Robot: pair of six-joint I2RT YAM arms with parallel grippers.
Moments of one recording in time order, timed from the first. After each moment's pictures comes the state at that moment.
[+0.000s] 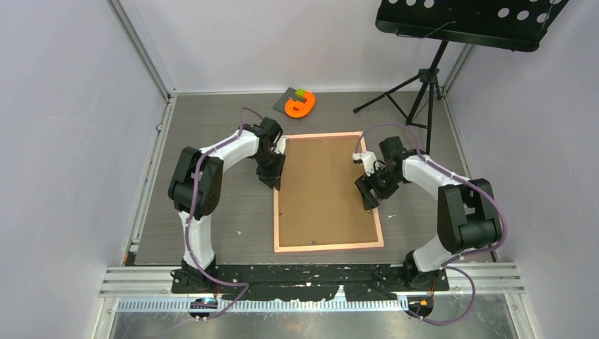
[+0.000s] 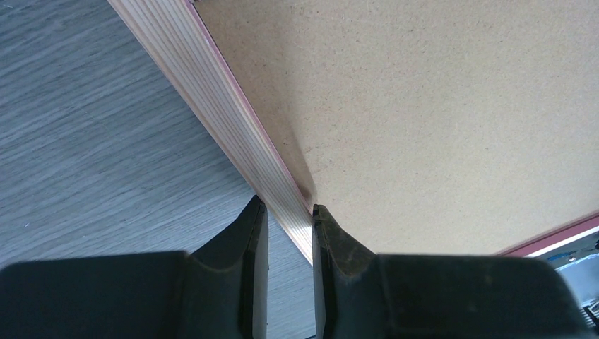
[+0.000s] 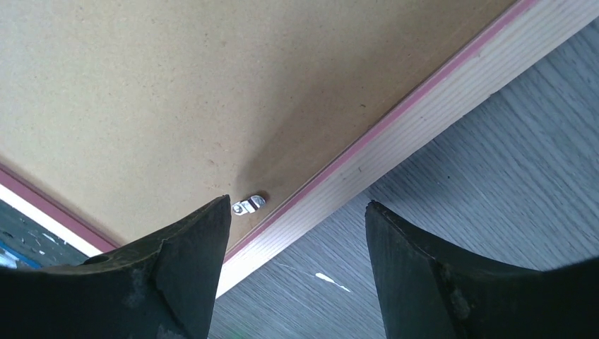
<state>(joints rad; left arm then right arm) -0.45 1.99 1.43 -0.84 0.25 -0.18 0.19 1.55 0.90 -0.71 -0.35 -0.49</state>
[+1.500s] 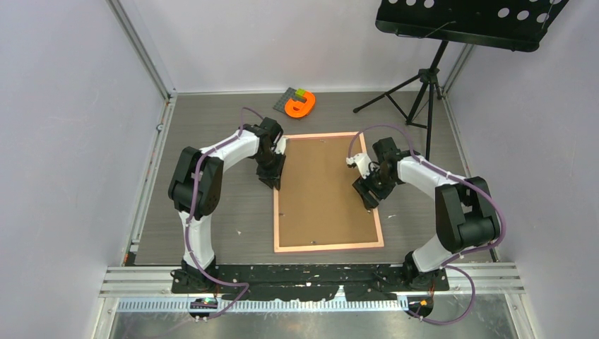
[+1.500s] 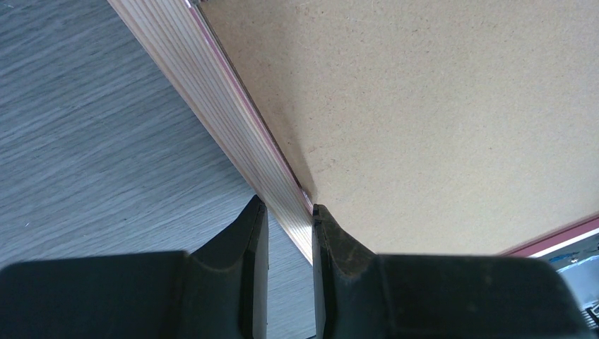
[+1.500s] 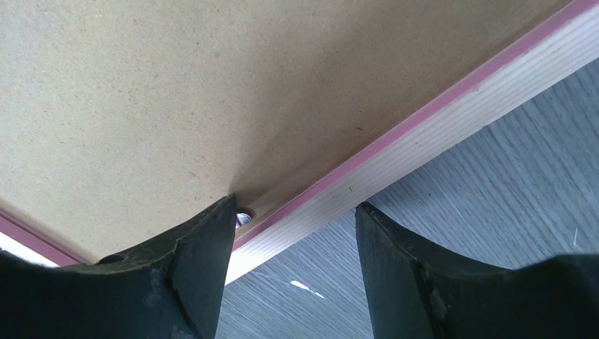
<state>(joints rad) -0.46 1.99 1.43 -0.85 0.25 -0.18 0.24 1.56 0.89 -0.67 -0.25 -0.54</state>
